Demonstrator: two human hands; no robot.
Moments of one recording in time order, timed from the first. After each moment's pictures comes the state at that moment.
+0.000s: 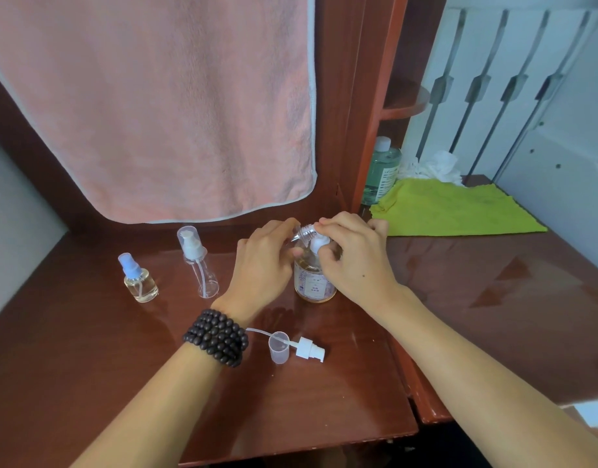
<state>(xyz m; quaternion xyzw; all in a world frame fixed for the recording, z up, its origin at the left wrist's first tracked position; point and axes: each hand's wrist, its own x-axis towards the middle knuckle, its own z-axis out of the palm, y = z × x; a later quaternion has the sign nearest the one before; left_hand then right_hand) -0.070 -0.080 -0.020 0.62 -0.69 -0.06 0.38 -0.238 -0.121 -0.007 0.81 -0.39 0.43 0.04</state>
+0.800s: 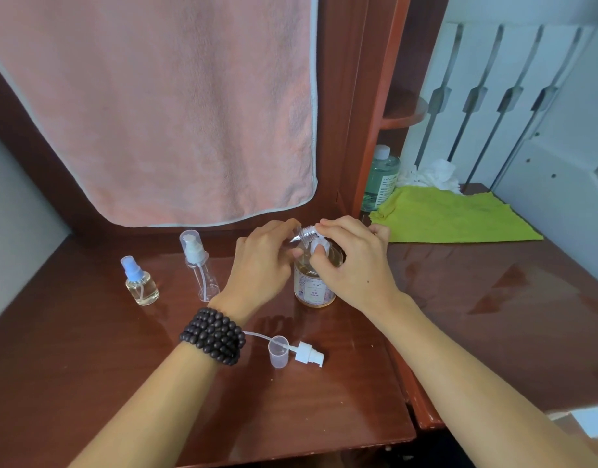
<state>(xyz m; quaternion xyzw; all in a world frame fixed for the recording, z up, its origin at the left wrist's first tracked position) -0.065 -0.082 -0.011 0.60 -0.70 -0.05 0.38 -0.237 -0.115 -0.002 0.79 -0.40 0.47 0.01</state>
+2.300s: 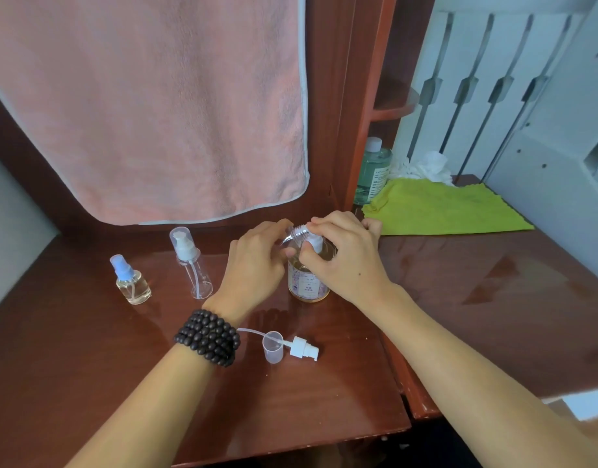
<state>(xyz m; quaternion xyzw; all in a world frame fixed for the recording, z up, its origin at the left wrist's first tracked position) -0.067 -0.082 -0.019 0.61 -0.69 -0.06 0.38 -0.234 -0.116 -0.004 0.79 -0.40 0.46 0.01</state>
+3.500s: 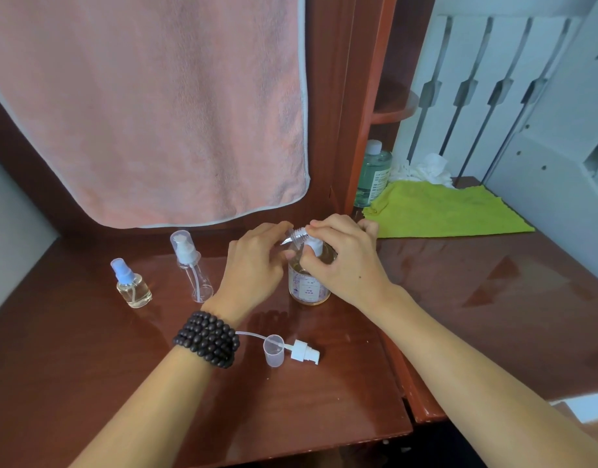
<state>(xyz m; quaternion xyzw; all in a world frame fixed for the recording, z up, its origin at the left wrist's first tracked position) -0.064 -0.084 -0.021 0.61 -0.69 -0.05 0.39 -0.237 -0.120 -0.007 0.80 -0.38 0.45 0.00</state>
